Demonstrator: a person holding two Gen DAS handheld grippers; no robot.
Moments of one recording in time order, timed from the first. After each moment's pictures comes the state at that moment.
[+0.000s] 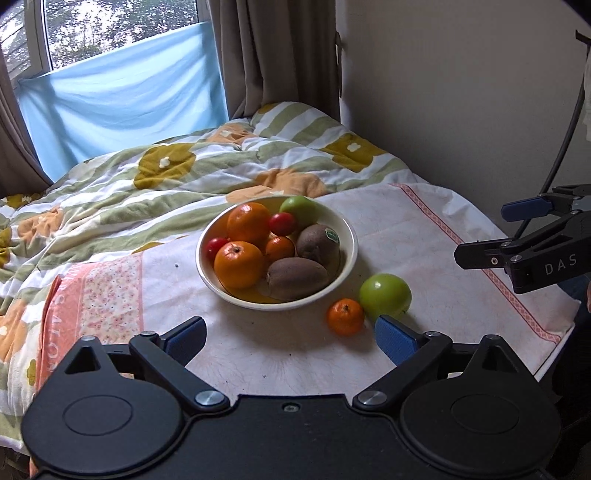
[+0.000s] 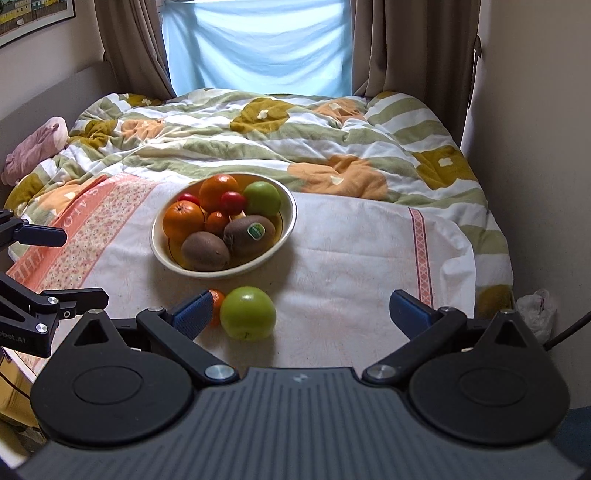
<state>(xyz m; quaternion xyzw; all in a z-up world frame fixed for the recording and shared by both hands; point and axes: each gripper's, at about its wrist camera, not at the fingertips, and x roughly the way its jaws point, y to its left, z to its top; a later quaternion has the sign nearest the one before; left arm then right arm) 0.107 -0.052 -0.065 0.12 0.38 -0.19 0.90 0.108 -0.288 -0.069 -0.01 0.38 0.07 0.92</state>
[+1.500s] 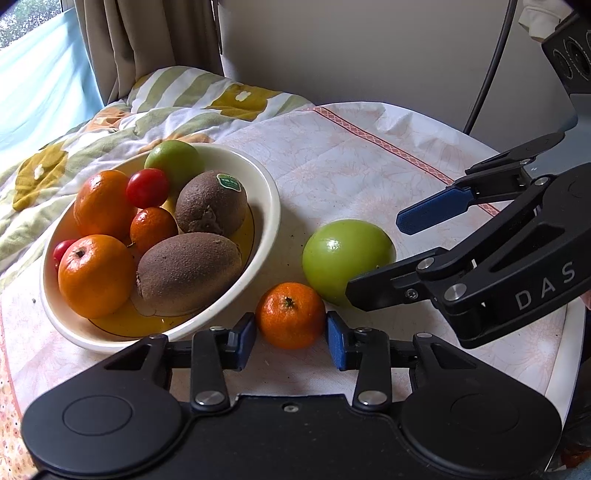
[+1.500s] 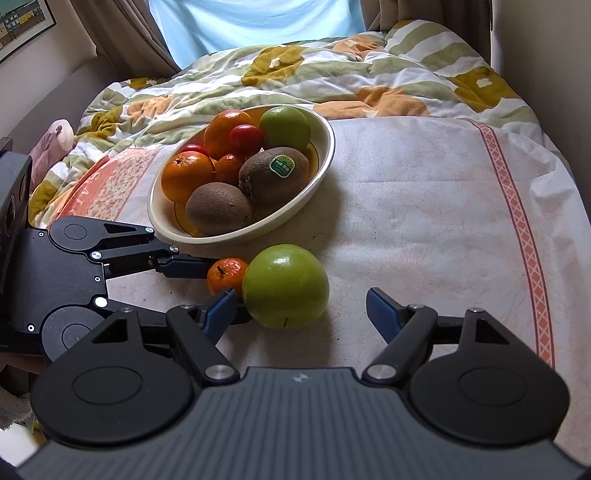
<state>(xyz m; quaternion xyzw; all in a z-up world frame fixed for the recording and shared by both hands) 0.180 -0.102 -0.167 0.19 0.41 -0.36 0.82 0.165 -0.264 -0.152 0.08 0.45 0.11 0.88</state>
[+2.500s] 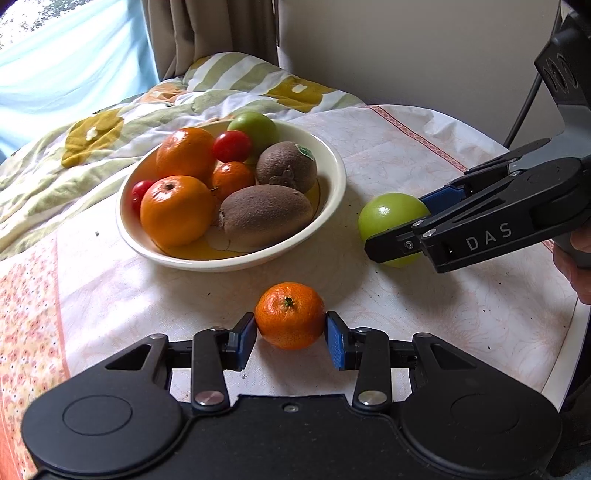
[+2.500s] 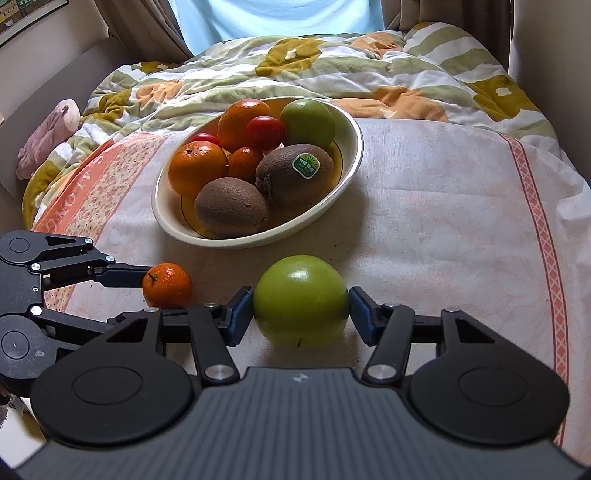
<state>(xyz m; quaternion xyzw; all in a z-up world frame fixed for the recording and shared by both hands) 0.162 -0.054 -0.156 0.15 0.43 -0.28 0.85 0.183 -0.244 -0.161 0.05 0.46 0.13 0.88</state>
